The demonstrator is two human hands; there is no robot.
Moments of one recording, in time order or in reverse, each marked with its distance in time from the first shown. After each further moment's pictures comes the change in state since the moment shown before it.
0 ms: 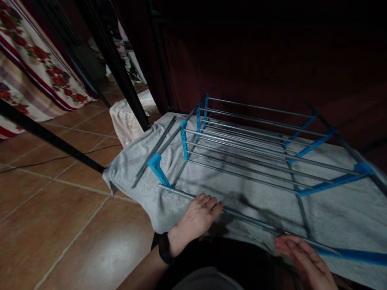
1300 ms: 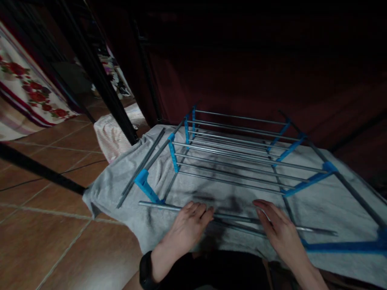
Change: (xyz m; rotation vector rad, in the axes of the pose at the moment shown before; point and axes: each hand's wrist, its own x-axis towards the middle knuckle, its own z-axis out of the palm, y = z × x) left_hand 0.005 -0.003 -0.029 0.115 0.110 0.060; right_hand 0.043 -0.074 0.058 -0.871 -0.009 -0.918
